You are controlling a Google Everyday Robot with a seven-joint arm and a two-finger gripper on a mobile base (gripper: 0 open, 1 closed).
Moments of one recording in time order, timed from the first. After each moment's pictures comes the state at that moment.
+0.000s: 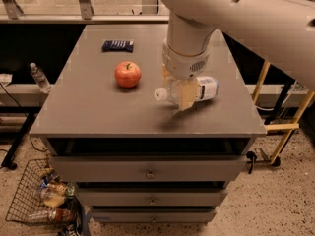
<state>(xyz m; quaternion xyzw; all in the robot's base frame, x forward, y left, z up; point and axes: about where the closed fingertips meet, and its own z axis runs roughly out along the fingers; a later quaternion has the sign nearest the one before) 0.539 -0.056 0.874 -0.86 0.51 -0.05 0.06</state>
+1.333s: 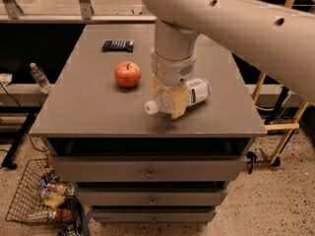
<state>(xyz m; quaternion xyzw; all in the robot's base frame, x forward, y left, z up) 0.526 -0.034 0.855 -0.89 0.46 0.00 0.03</state>
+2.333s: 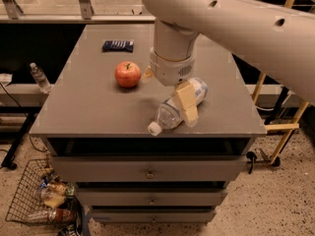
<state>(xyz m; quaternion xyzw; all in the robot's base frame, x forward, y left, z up) 0.529 -0.030 0.855 -0.89 0.46 -0.01 0.04</state>
